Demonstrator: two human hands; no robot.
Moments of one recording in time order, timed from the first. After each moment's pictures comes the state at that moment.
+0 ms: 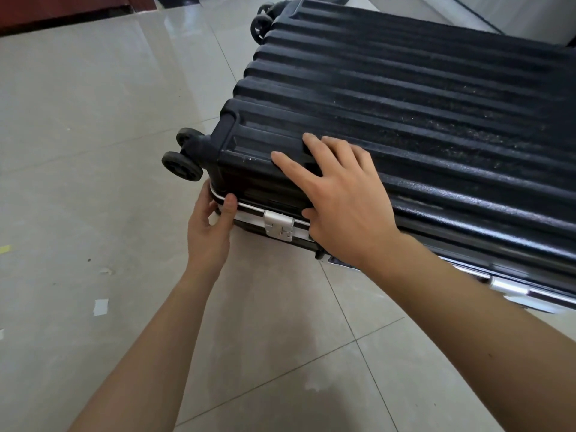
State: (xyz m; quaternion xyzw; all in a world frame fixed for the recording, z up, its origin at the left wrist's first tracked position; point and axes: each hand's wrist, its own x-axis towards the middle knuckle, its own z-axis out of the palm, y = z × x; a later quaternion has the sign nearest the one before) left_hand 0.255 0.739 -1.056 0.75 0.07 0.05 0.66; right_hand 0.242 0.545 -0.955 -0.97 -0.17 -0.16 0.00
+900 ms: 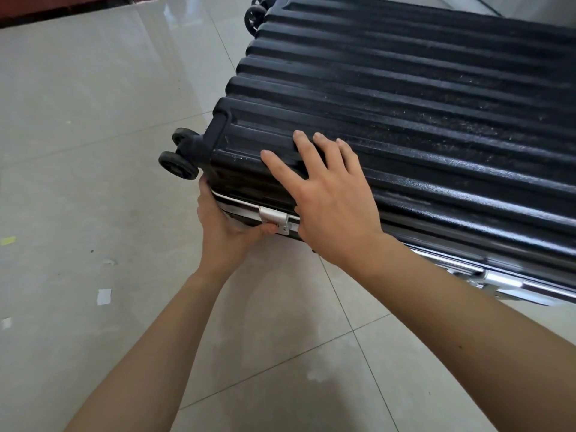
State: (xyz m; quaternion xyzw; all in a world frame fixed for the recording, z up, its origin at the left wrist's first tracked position) left_hand 0.253 0.729 -1.071 0.80 0.00 0.10 0.59; right_hand 0.234 0.555 -0.955 -0.98 -0.19 -0.10 0.00
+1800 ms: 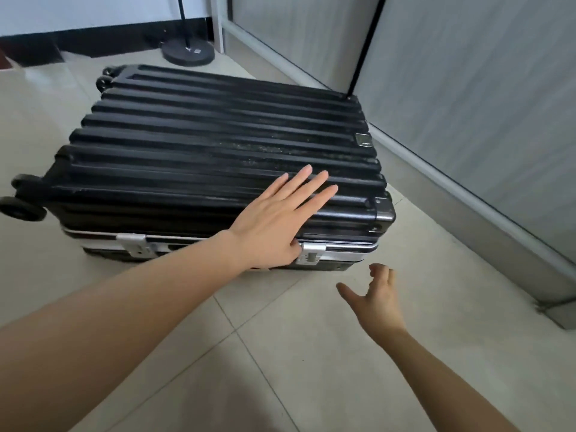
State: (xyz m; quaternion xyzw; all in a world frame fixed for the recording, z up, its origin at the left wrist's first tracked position) left_hand 0.190 0.494 -0.936 0.84 -0.54 0.07 0.06; right_hand 0.026 0.317 -1.031 -0.87 0.36 -0.03 0.33
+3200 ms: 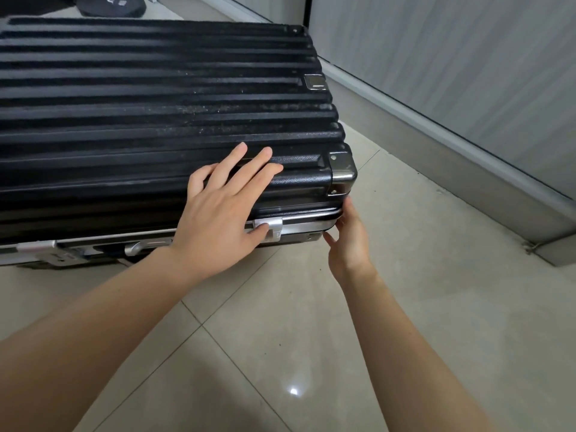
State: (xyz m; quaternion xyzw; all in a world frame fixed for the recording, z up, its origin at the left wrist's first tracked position) left_hand 0.171 0.466 -0.962 0.89 -0.44 0.13 0.09; right_hand 0.084 0.298 -1.022 -0.50 0.38 -0.17 0.75
